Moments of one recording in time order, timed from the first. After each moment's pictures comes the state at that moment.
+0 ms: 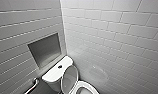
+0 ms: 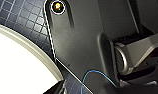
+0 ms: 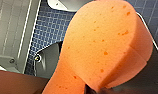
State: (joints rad) left arm 1.47 3.12 -3.07 1.43 -0.09 -1.27; right arm -1.52 2.90 -2.48 -0.13 0.34 0.28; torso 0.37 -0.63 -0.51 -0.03
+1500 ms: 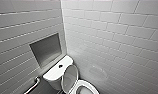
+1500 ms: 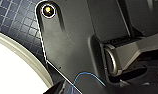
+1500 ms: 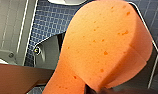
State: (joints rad) left arm 1.46 3.12 -2.95 0.31 -0.06 -0.15; right arm -1.53 2.91 -2.50 -0.13 0.33 0.28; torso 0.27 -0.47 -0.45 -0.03
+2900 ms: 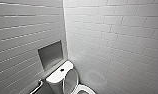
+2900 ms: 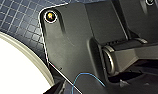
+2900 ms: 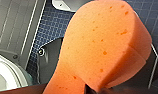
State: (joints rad) left arm 1.48 3.12 -2.95 0.31 -0.05 -0.15; right arm -1.54 2.92 -2.51 -0.13 0.32 0.28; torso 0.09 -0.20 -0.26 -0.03
